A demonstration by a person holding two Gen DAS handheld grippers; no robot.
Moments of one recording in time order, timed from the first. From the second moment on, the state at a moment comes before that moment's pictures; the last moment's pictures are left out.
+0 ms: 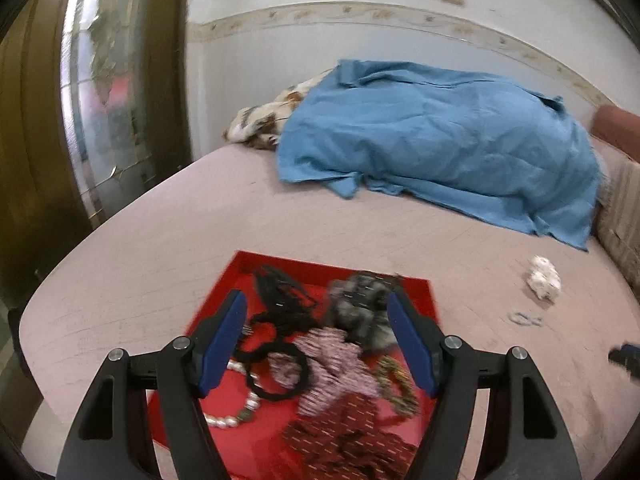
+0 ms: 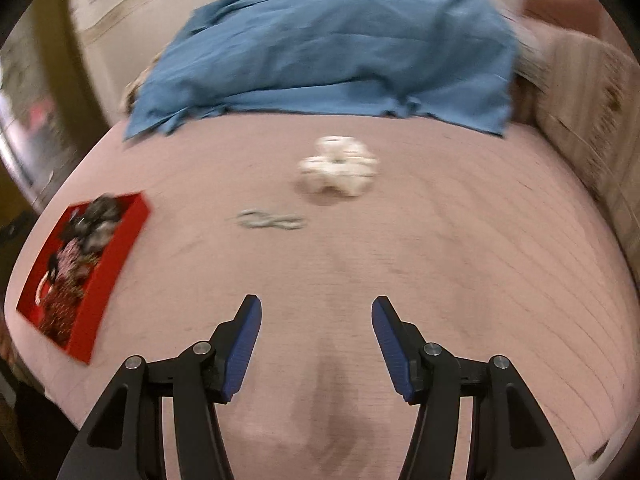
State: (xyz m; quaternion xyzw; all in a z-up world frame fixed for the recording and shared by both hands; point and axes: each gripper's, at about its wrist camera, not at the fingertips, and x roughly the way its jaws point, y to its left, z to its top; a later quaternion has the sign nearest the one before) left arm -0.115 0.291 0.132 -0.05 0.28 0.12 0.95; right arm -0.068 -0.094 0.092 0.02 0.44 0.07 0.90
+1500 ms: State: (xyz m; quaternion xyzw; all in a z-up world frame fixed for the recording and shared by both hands) left arm 0.075 0.065 0.023 -0.03 0.50 -0.05 0.87; right arm 0.149 -0.126 0.018 0.11 0.44 0.16 0.88
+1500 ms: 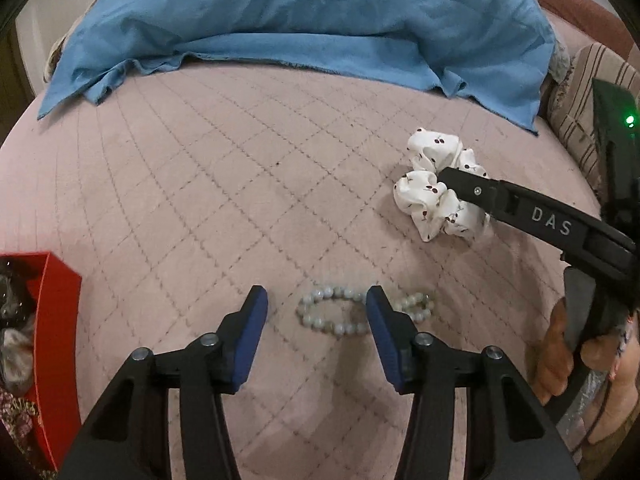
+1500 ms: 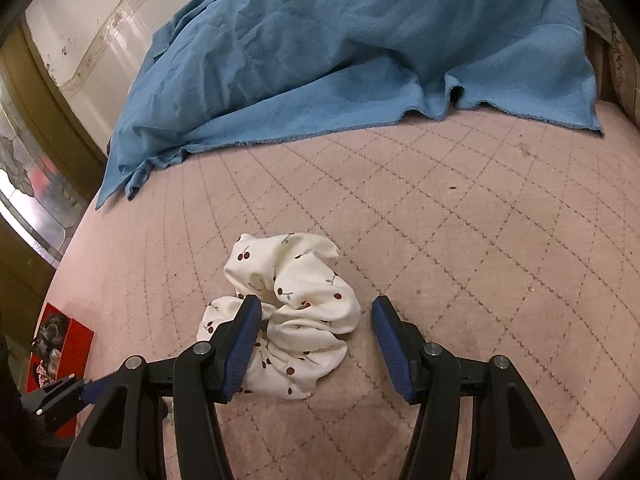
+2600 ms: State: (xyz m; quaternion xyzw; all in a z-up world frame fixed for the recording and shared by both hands) left arm -0.062 0.101 0.128 -0.07 0.42 -0.07 0.90; right arm 0.044 -0.115 0.060 0.13 0.43 0.15 0.88
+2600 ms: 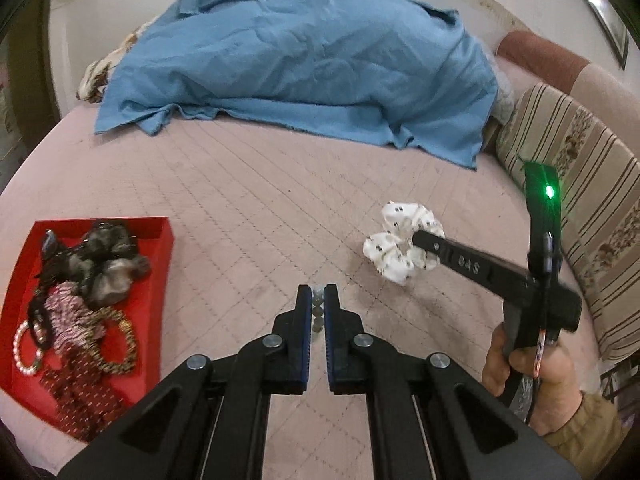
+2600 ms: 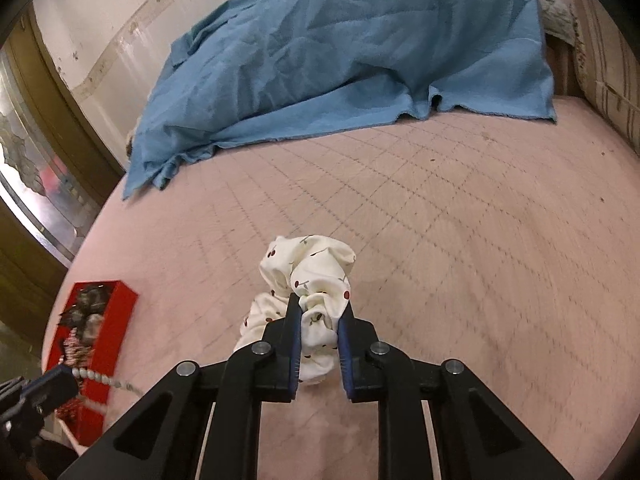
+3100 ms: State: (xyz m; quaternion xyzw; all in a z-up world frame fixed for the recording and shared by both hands) left arm -0.130 0.123 0.162 -0.04 0.38 -0.04 0.92; right arm -0.049 -0.099 0.080 0.15 0.41 0.17 0.88
